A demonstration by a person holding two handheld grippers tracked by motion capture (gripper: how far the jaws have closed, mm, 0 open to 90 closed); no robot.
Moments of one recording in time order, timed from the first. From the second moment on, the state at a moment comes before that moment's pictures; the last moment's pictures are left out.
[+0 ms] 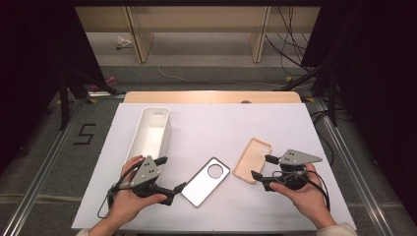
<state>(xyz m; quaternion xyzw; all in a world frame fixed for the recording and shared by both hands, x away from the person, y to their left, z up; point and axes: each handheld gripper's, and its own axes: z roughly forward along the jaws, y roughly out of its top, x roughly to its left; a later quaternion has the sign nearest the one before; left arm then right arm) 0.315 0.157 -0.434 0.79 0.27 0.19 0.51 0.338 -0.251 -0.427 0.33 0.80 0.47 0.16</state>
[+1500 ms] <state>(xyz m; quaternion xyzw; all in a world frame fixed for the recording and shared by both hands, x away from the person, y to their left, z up) 0.317 0.158 -0.434 0.80 0.27 0.20 0.50 0.342 -0.088 -0.465 0.23 0.91 0.35 0.00</state>
